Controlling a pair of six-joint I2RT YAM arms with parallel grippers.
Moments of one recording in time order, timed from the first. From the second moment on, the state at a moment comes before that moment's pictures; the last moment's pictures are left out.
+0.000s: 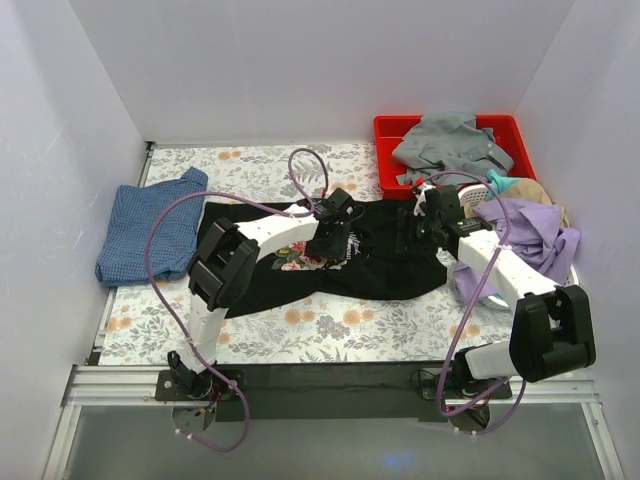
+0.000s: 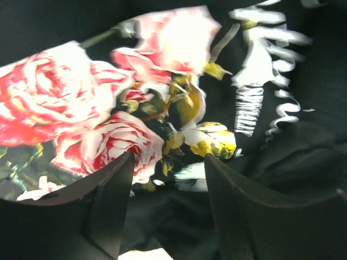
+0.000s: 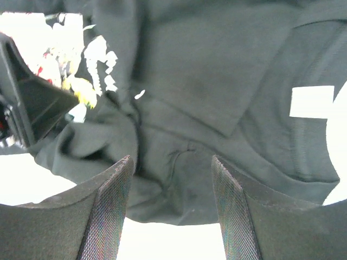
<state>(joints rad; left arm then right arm) -0.76 2.10 1.58 -0.70 -0.10 -0.53 0.30 1.37 0.92 -0.45 -0.19 0.28</state>
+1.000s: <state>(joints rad) -0.63 1.82 1.31 -0.71 -0.29 -0.64 0.44 1.83 1.24 -0.36 0.02 0.25</state>
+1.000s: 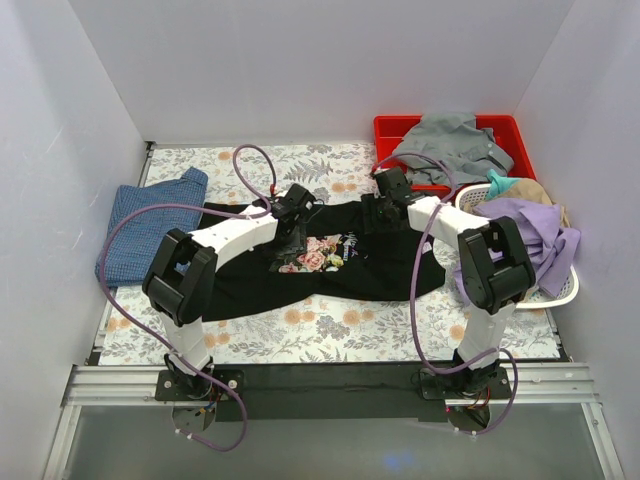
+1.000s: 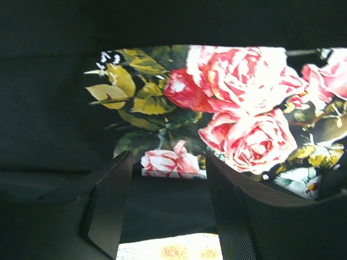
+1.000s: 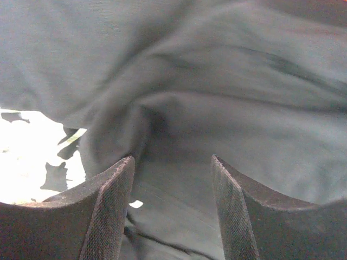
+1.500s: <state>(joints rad) -0.49 1.82 1.25 -0.66 -0.26 -0.64 0.60 1.88 1.25 -0.36 0.01 0.20</state>
